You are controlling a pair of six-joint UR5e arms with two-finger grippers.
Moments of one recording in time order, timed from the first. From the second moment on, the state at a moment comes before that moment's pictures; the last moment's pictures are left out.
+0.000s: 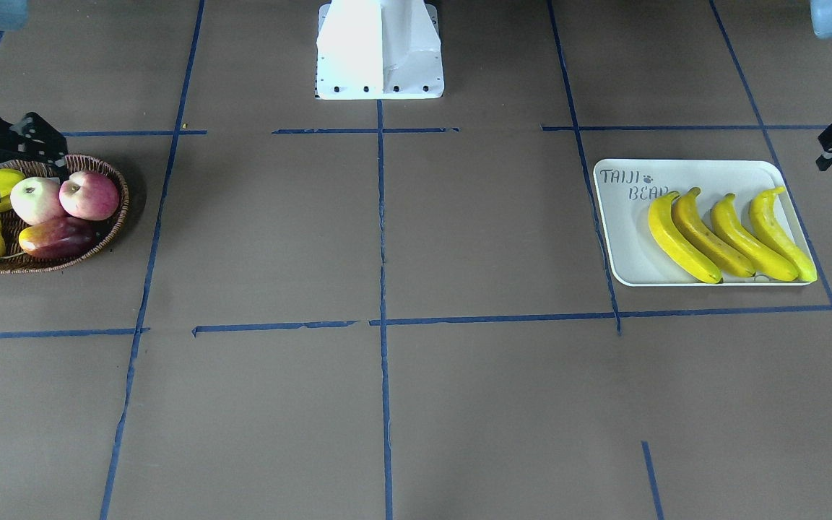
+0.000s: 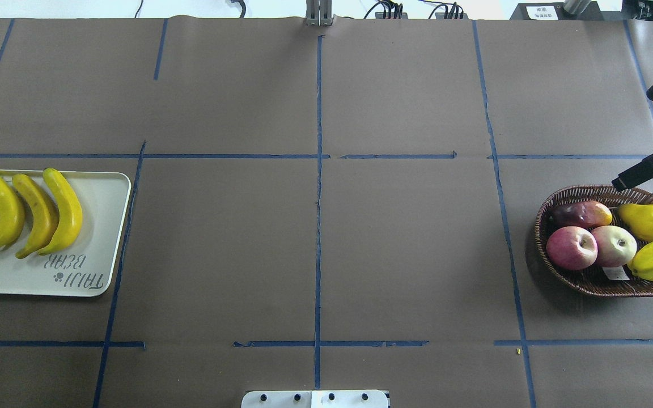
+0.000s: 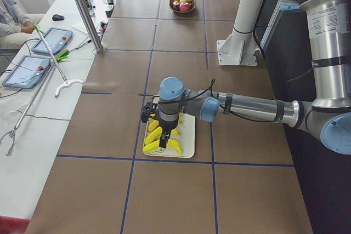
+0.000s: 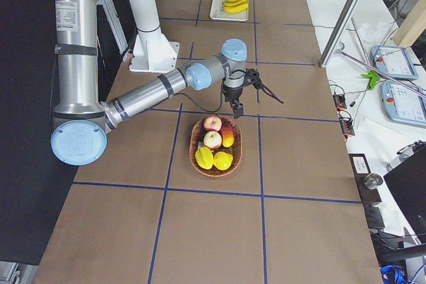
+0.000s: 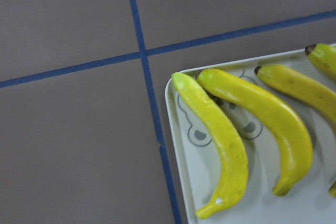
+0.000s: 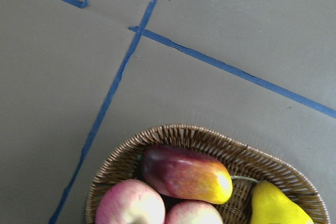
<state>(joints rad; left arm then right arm) -1.42 -1.36 -1.89 -1.64 -2.23 0.00 1.16 -1.59 2.07 -1.63 2.25 0.13</state>
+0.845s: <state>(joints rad) -1.56 -1.39 -1.87 -1.39 -2.36 0.17 1.54 -1.66 1.89 -1.86 2.34 -0.36</state>
